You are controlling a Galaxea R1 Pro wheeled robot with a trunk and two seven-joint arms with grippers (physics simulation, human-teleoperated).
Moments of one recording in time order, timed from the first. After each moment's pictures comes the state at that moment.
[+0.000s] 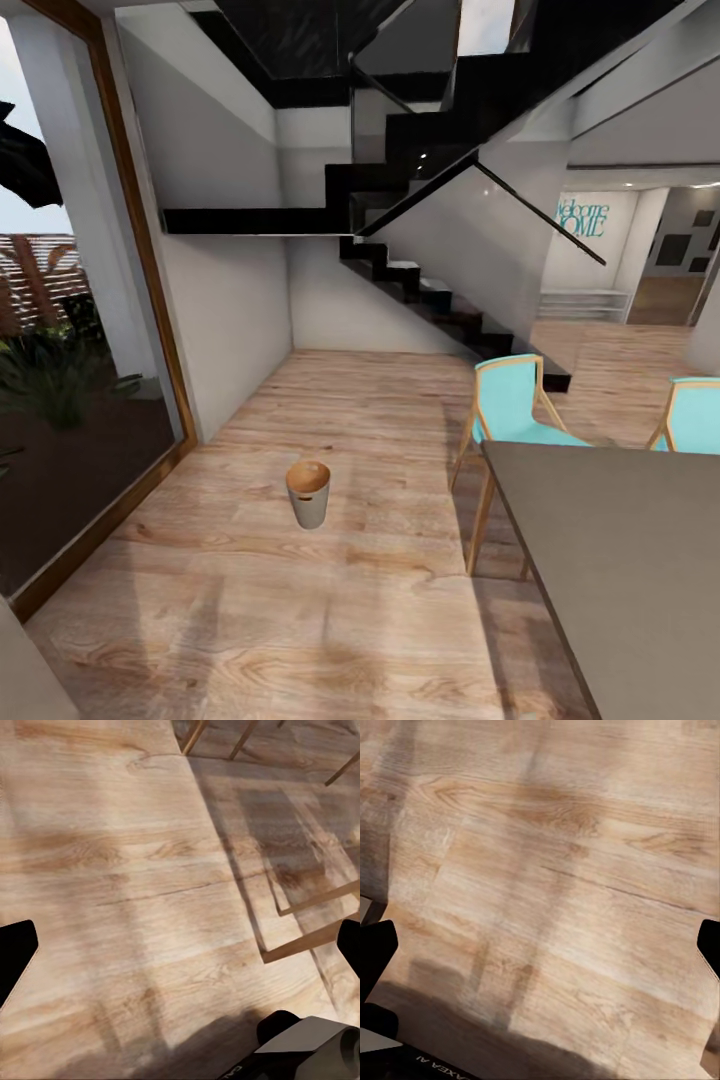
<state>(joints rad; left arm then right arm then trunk) 0.05 0.10 0.09 -0.97 0.01 0.14 -0.75 -0.02 -0.07 0.01 -0.82 0.01 0.15 0.44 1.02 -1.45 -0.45</state>
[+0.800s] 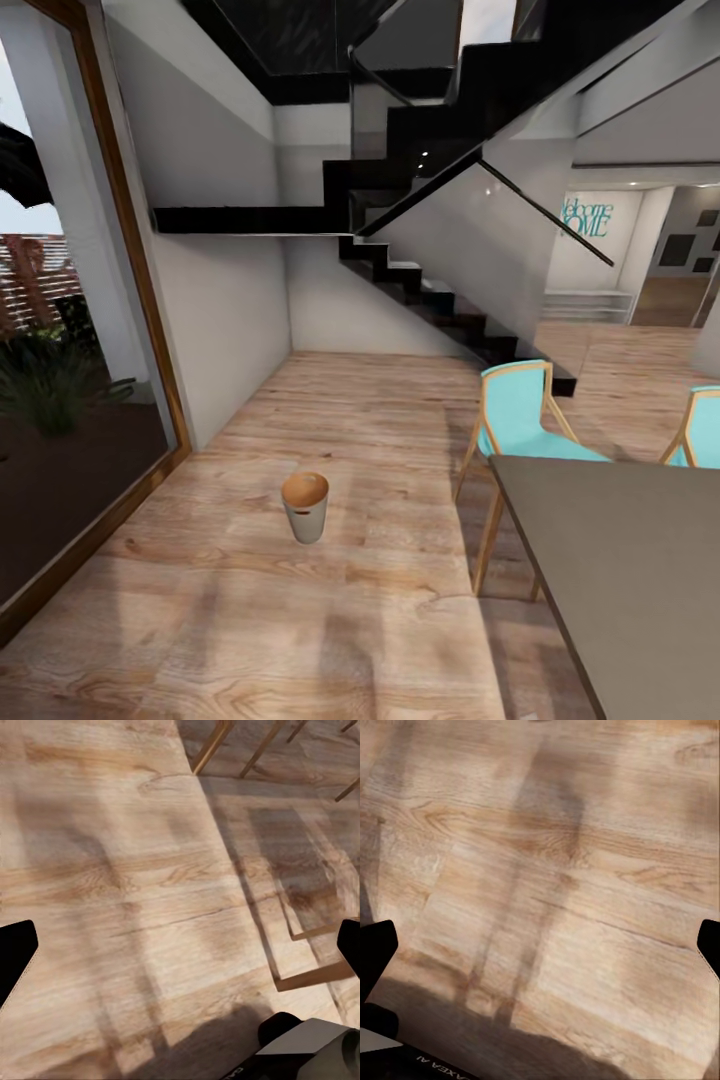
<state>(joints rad) 0.05 0.10 0.10 -0.97 0.01 0.14 -0.75 -0.02 -0.07 0.01 -0.82 0.01 0.15 0.44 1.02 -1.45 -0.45</state>
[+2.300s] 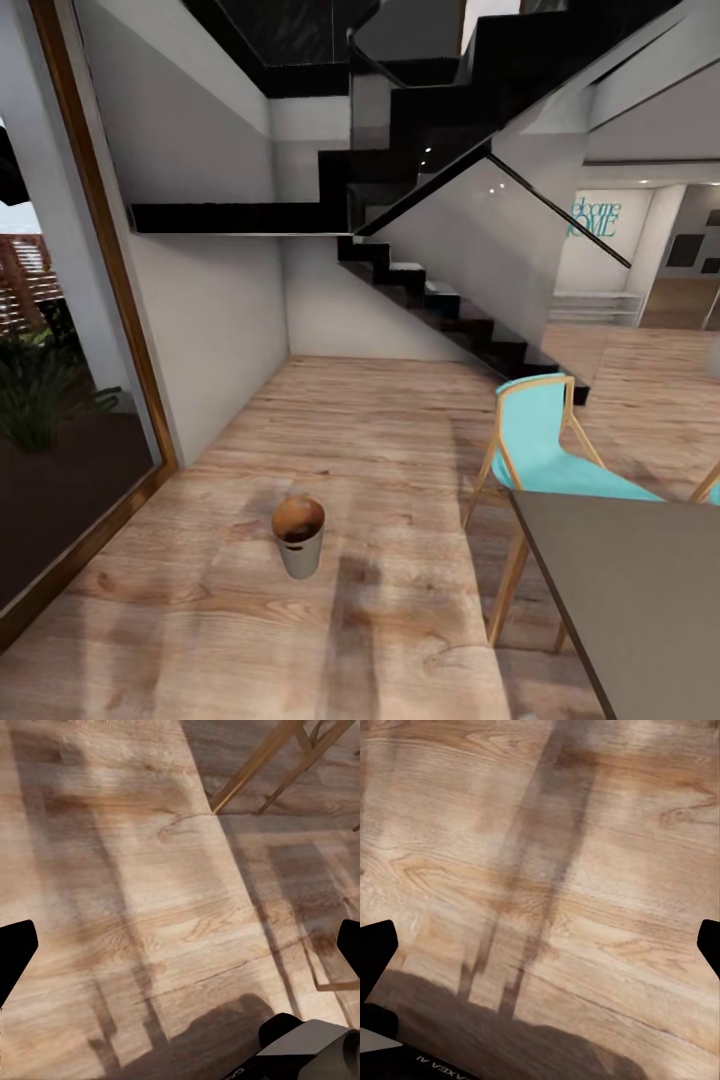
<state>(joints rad) 0.05 0.10 0.10 -0.97 0.01 0.14 -0.75 -0.02 -0.07 0.01 -0.82 0.01 0.15 0.44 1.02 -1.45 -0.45</state>
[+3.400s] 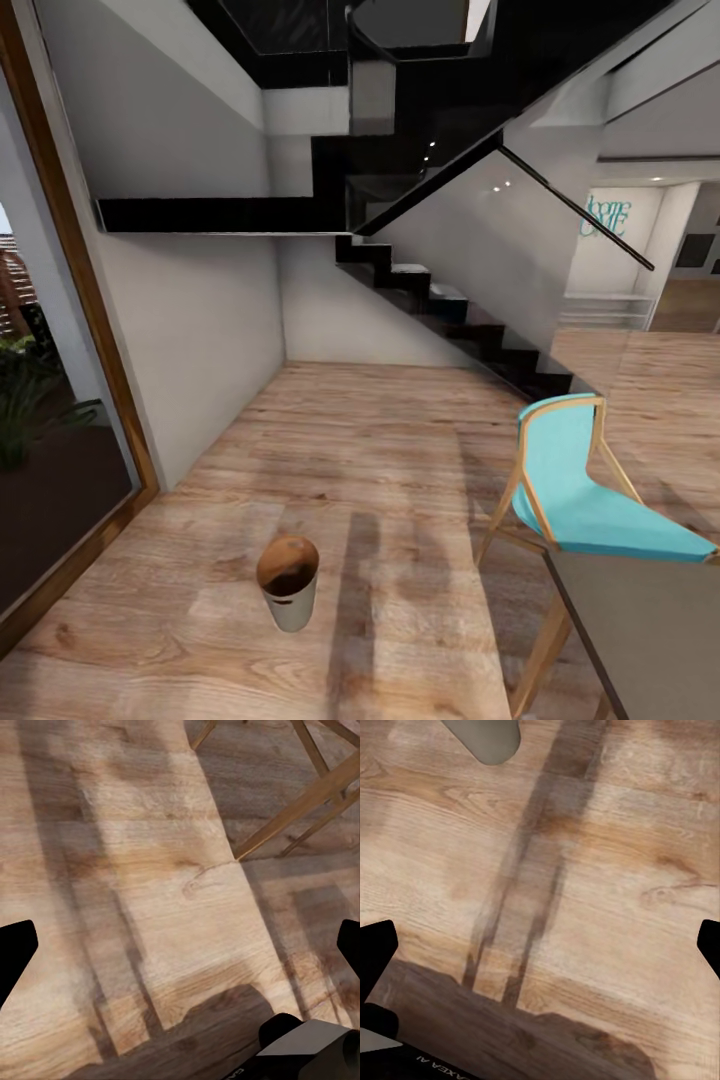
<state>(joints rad) 0.05 0.10 0.10 -0.97 0.01 0.14 -0.75 -0.02 -0.07 0.01 -0.82 0.01 0.15 0.44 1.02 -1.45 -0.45</state>
